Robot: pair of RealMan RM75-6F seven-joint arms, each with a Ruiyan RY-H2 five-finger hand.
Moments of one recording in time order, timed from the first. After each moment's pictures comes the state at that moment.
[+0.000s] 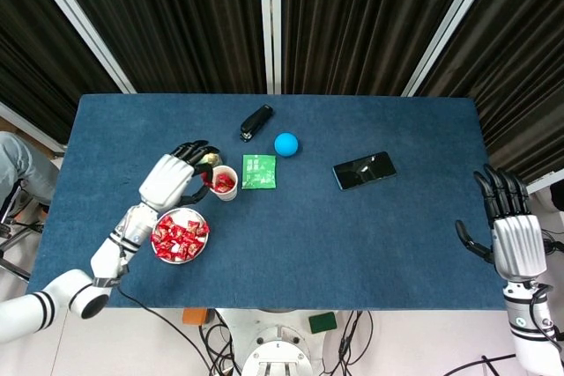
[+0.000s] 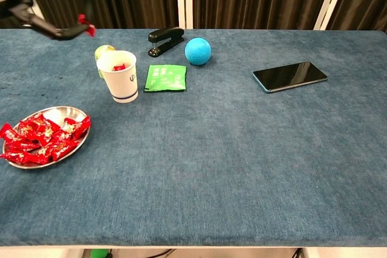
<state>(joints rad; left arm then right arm) -0.65 -1.43 -0.17 -1.41 1.54 1.16 -0.11 0.14 -1.22 0.13 -1.59 -1.64 1.65 -0.01</state>
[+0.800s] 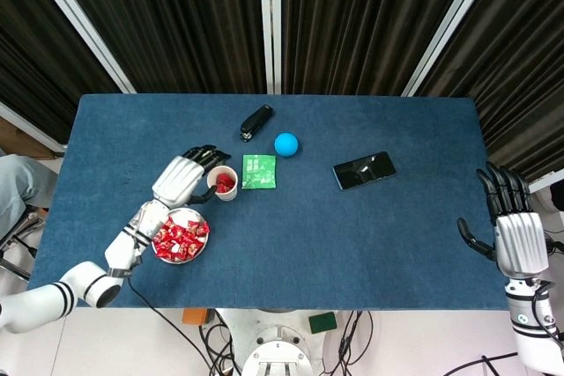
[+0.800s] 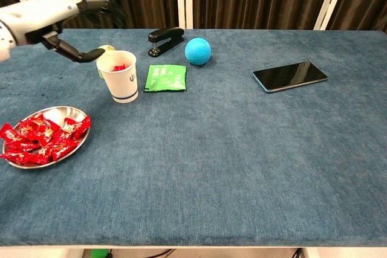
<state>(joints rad) -0.69 -1.51 -0.13 -1.26 1.51 1.11 -0.17 0.15 -1.22 0.14 -1.58 -1.63 1.64 0.01</state>
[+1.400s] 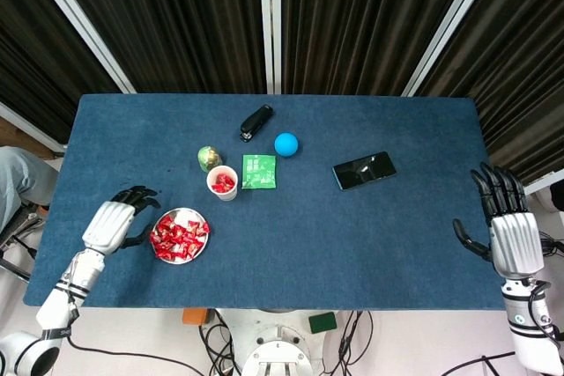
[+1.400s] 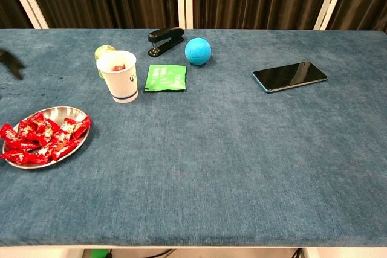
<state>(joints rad) -0.39 -1.33 0.05 -1.41 1.47 1.27 -0.16 0.15 -1.22 0.13 -1.58 -1.64 1.63 0.00</state>
